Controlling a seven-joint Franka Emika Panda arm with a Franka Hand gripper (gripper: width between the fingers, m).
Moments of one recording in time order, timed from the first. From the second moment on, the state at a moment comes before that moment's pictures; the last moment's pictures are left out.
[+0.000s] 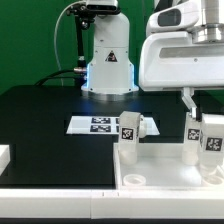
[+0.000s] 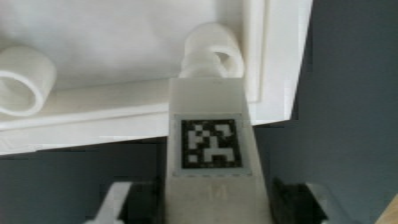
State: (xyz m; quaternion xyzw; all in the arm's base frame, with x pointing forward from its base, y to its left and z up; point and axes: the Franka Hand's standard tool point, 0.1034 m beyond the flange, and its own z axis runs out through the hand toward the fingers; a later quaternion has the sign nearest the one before) arm 0.620 0.104 0.111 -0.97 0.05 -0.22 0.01
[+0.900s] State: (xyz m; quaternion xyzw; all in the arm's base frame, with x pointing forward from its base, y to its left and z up) arm 0.619 0.116 0.095 -0.97 0.04 -0.23 0.01
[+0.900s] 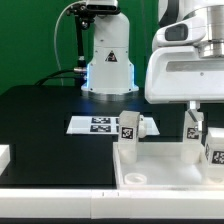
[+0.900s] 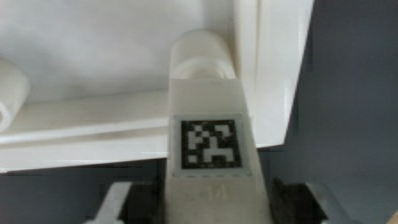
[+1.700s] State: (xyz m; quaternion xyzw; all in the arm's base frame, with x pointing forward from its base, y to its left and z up) arm 0.613 0.114 0.093 -0.97 0.05 -0.24 0.01
